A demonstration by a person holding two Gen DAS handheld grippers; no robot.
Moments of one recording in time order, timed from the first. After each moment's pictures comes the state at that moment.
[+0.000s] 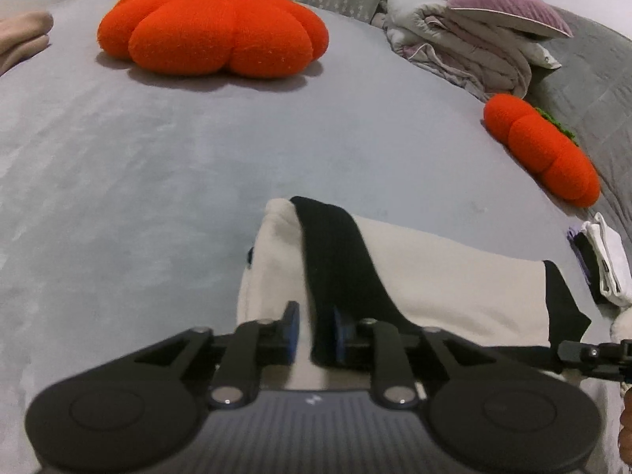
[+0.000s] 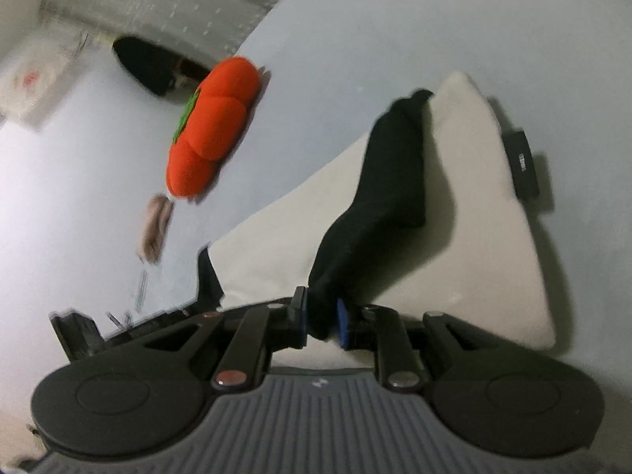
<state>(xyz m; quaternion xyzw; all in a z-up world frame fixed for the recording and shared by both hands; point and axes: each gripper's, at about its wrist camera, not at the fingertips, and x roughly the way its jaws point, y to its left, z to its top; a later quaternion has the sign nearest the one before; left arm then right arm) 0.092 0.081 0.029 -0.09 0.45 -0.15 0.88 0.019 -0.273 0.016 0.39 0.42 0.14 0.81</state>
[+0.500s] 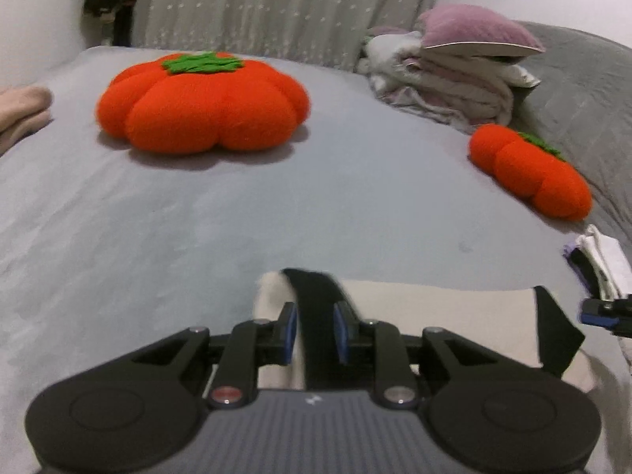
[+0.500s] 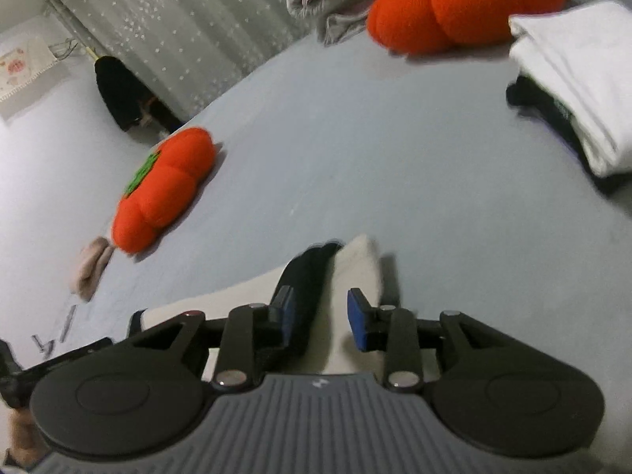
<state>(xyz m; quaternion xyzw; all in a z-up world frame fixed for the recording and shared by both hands) 0.081 0.073 0.061 -0.06 0.36 -0.16 0.92 0.014 -0.327 0.043 0.30 0.35 0.04 0.89</state>
